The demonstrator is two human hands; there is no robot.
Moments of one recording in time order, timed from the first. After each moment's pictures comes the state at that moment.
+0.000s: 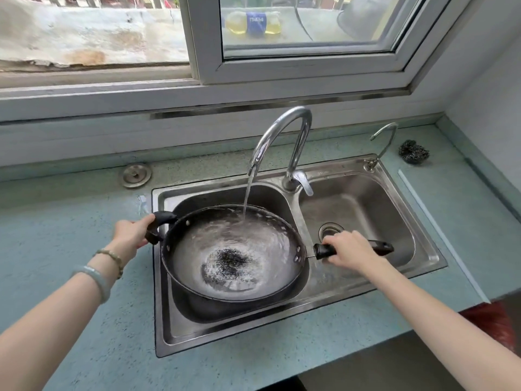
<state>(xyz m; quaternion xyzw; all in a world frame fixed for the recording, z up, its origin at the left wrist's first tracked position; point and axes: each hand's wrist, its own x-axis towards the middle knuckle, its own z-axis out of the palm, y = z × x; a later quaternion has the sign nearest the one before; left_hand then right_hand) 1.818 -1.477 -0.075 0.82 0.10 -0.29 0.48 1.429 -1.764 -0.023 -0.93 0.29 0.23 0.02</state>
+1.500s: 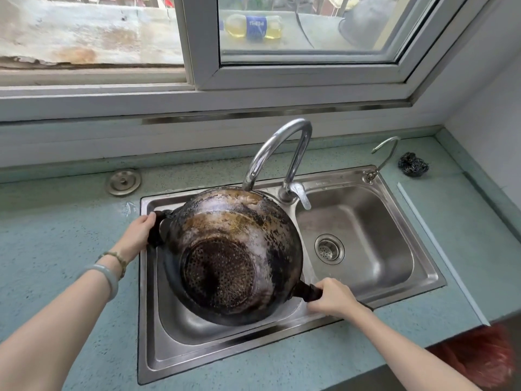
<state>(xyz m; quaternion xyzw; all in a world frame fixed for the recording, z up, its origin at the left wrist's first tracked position) 1.826 -1.511 -0.099 0.81 -0.06 -0.36 0.46 1.413 -1.724 -0.066 -0.83 0.42 0.24 0.28</state>
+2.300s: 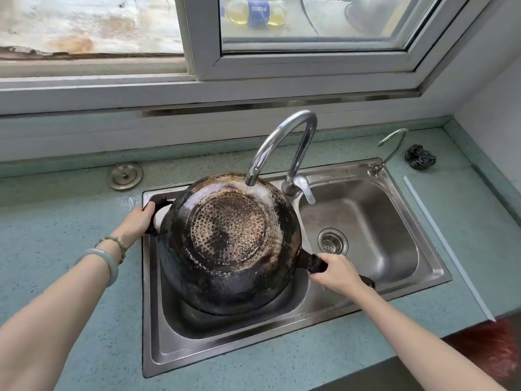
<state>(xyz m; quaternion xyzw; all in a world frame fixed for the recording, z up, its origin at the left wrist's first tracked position) 1.848 -1.518 -0.097 0.88 -0.08 -0.33 0.33 1.435 -1.743 -0.053 -0.84 0.45 0.15 0.28</state>
